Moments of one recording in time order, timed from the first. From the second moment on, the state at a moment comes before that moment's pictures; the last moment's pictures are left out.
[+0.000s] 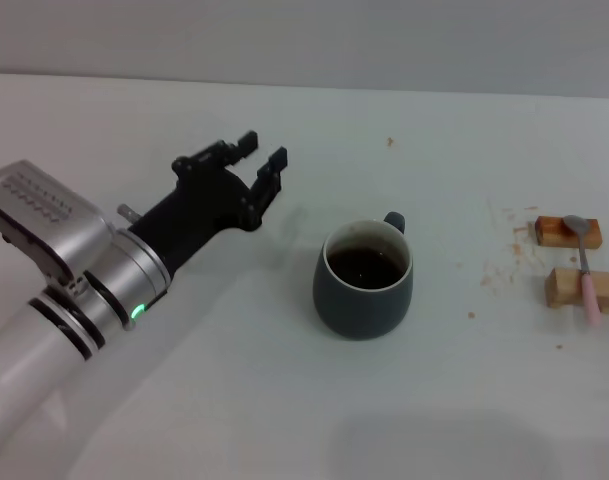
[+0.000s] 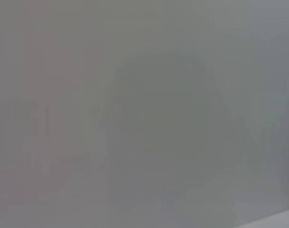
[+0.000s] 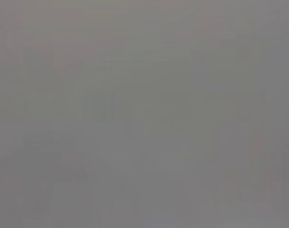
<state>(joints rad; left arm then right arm) -0.49 -2.07 -0.84 -0.32 2.82 1.08 -0.36 0.14 2.07 -0.52 -0.06 -0.89 -1.53 0.58</state>
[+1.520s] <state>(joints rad) -0.54 -2.08 -0.87 -0.33 2.82 0.95 -0.36 0.16 2.08 -0.57 0.11 -1.21 -1.46 0.46</state>
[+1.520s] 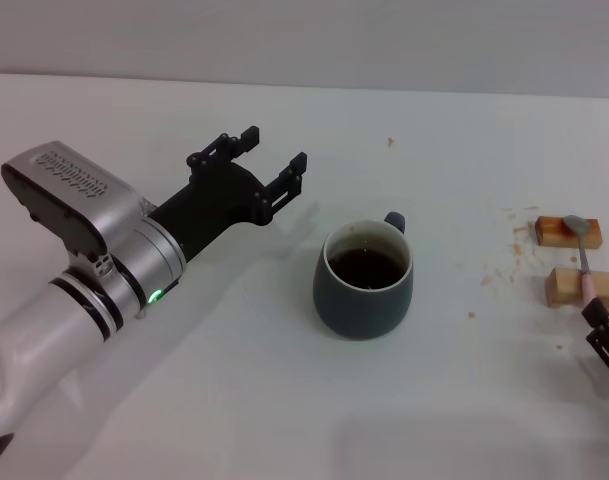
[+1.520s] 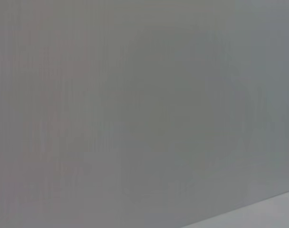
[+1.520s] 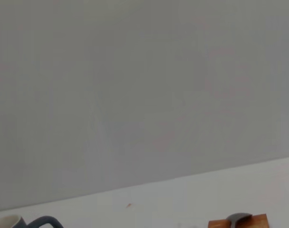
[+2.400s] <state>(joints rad) -0.54 -2.08 -0.87 -0.33 2.82 0.95 -0.36 0.18 2.08 -0.58 0.10 -1.22 -1.36 0.46</state>
